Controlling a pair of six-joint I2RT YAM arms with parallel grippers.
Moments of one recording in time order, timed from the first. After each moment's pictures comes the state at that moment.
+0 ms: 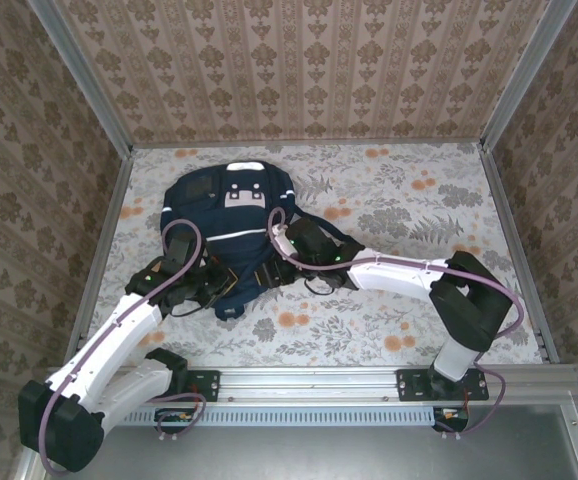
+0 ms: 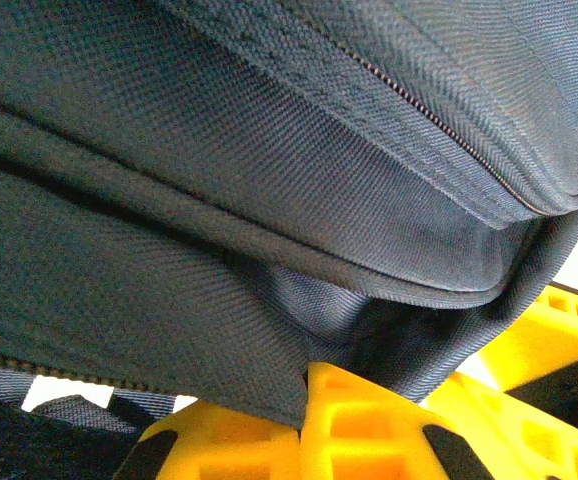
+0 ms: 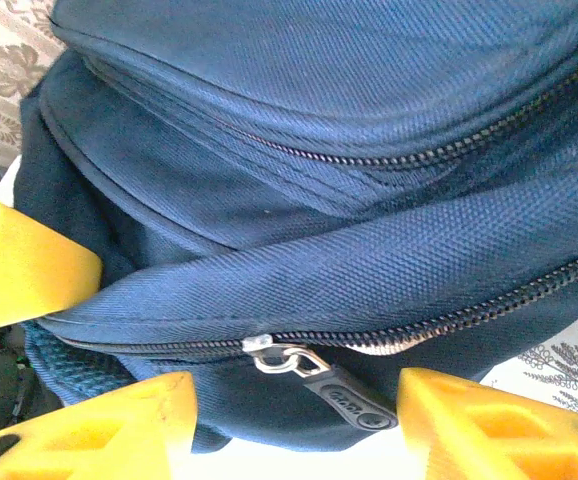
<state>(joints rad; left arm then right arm) -0.47 0.90 0.68 -0.72 0.26 -1.13 0.85 1.70 1.05 -0.07 -0.26 0.40</state>
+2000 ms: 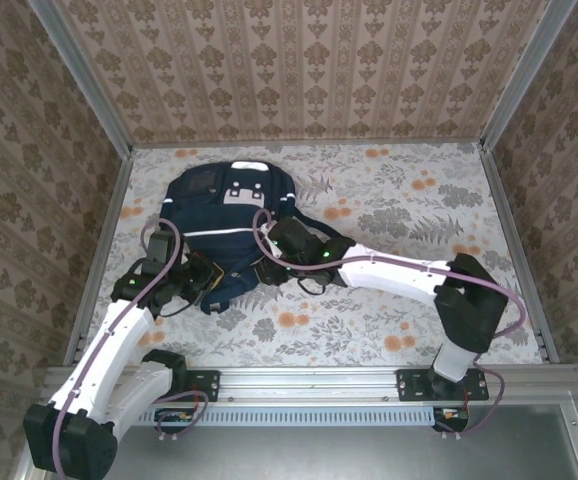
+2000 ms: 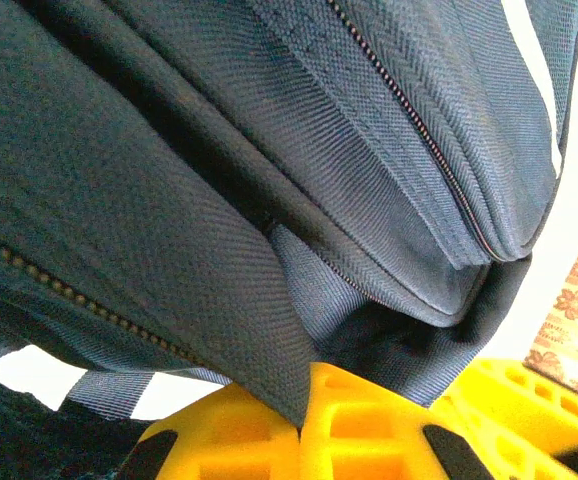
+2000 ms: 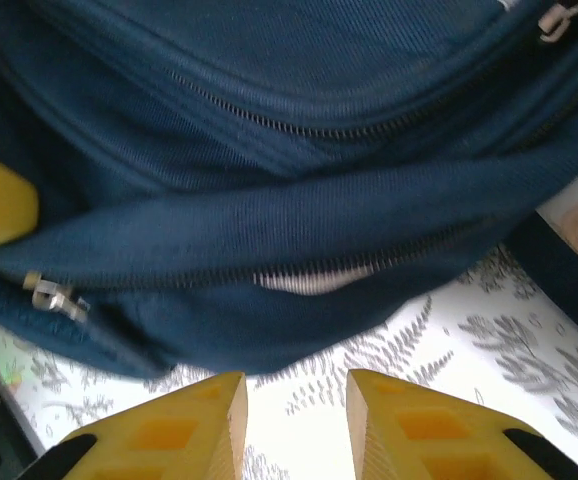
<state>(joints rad) -0.30 0.84 0.68 -0.74 0.33 -1.11 0.93 1.73 1.24 -0.30 -0.06 0.44</state>
